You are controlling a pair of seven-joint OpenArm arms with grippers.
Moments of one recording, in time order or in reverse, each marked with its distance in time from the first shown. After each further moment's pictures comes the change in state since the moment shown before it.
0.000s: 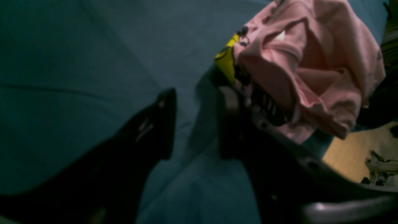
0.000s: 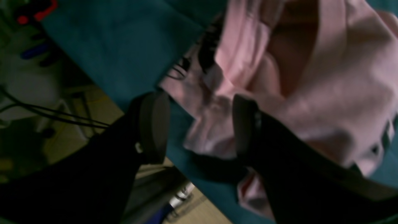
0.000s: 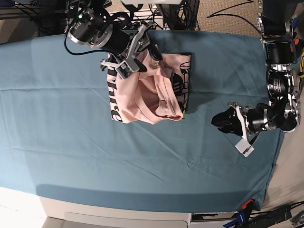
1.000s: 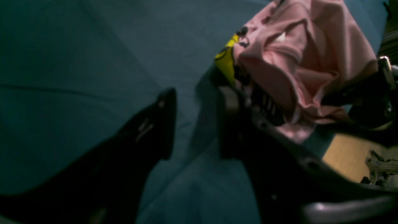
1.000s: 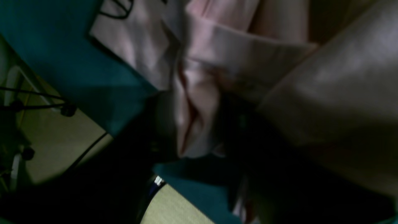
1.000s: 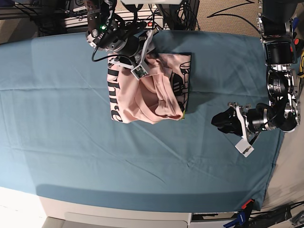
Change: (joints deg) left arm 0.0 0.0 0.0 0.0 0.0 0.0 0.0; right arm 4.0 2.0 -8.0 -15.1 -14.0 -7.1 5.1
